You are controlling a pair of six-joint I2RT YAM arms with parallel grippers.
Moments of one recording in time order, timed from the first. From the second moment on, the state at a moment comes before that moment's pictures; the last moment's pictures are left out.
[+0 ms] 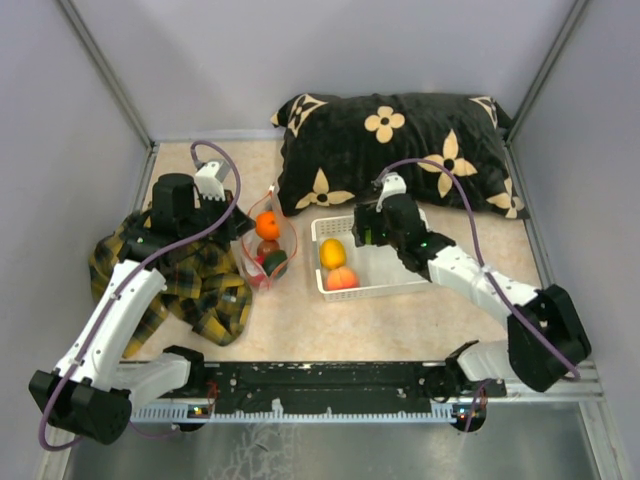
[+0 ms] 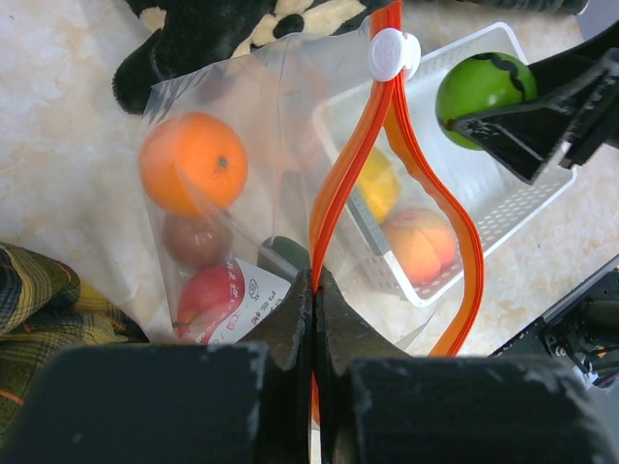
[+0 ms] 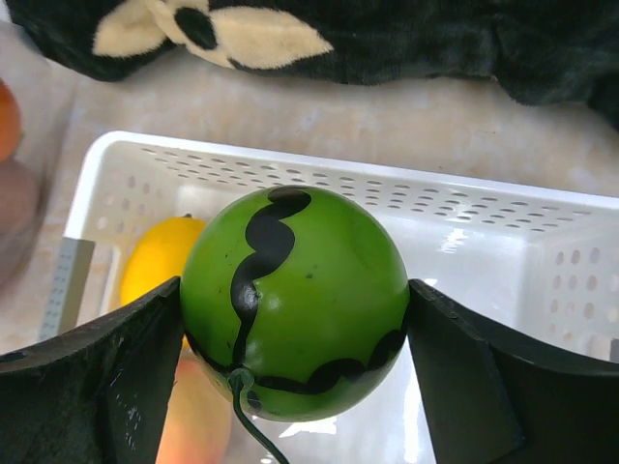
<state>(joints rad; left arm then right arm) -0.29 1.05 1.07 -0.54 0.35 -0.24 0.57 1.34 0.83 -0.04 0.16 0.25</state>
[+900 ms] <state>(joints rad) -0.29 1.05 1.07 -0.54 0.36 -0.24 1.01 1.19 1.07 -0.06 0.14 -0.02</state>
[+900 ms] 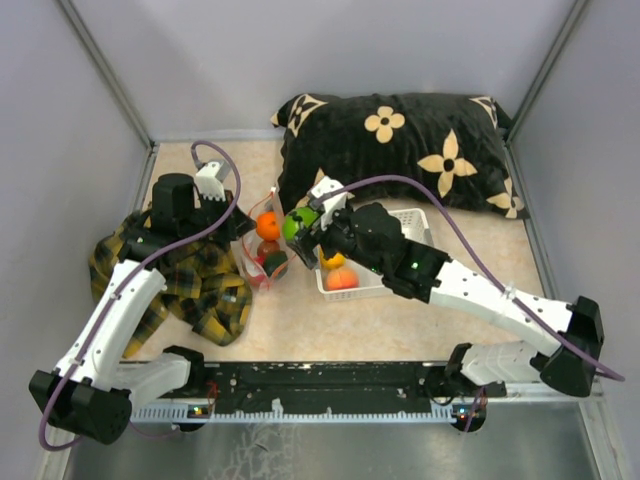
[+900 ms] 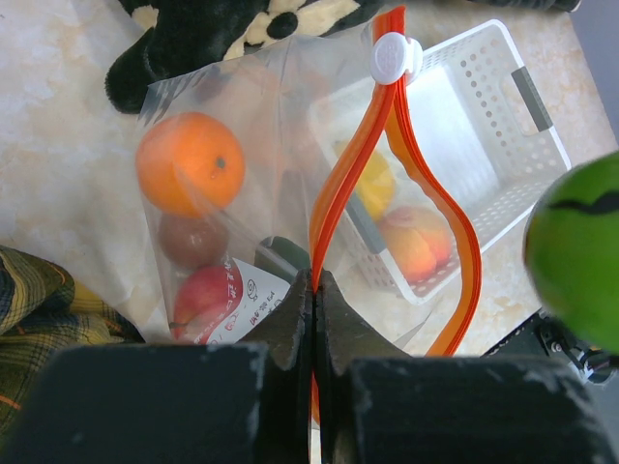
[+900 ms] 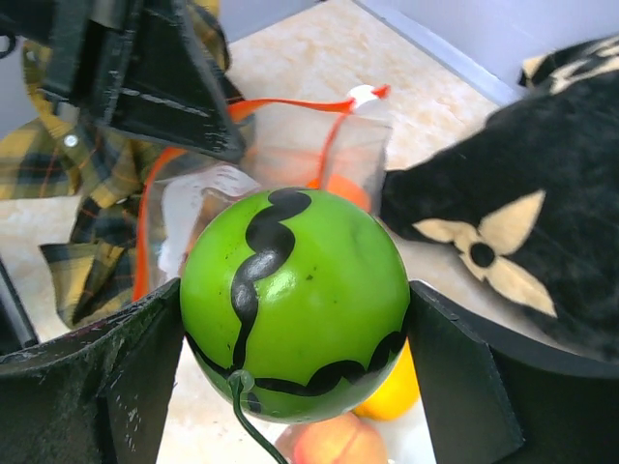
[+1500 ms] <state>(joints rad) -0.29 1.05 1.07 -0.54 0.38 -0.24 1.06 1.43 1.16 0.01 -0.07 -0.08</state>
